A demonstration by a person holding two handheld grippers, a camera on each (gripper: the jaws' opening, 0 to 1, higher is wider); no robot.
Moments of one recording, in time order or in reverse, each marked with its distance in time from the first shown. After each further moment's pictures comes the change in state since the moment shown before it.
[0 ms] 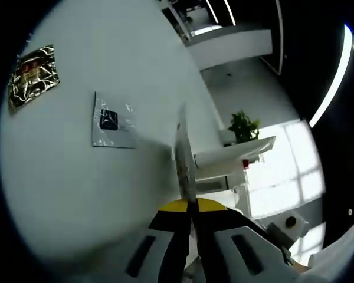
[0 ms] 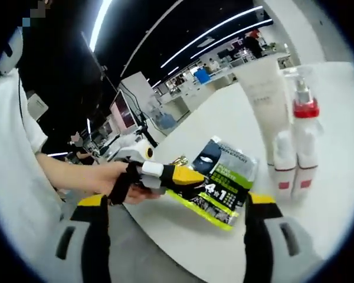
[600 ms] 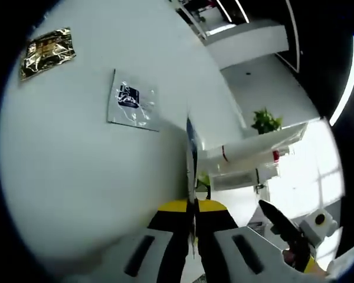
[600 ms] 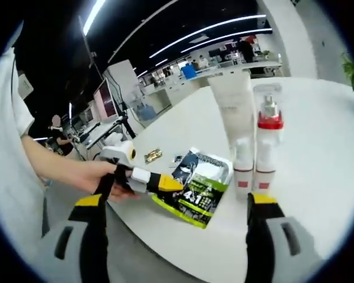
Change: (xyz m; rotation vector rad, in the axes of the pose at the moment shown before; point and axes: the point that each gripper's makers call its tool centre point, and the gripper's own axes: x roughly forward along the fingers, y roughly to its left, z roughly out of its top) left arm 0.011 0.029 -0.015 0.011 -0.027 0.175; right arm -0.035 -0.031 0.009 -0.042 -0.005 -0.145
